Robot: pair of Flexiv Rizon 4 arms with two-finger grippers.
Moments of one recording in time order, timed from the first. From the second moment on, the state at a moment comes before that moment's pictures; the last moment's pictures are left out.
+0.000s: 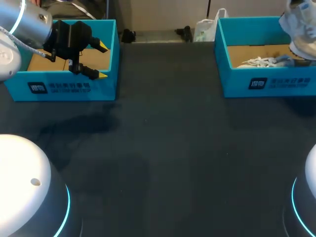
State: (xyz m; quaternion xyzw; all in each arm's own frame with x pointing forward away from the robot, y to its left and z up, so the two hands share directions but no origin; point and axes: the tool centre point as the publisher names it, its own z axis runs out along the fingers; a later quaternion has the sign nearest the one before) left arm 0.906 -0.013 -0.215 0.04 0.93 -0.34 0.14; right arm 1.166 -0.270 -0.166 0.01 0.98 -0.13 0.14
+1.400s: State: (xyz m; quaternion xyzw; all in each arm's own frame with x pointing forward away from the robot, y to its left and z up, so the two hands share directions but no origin) left arm 0.906 -0.013 -0.215 0.04 0.93 -0.34 0.14; right arm 1.122 -0.338 -0.181 0.62 0.76 -0.09 0.14
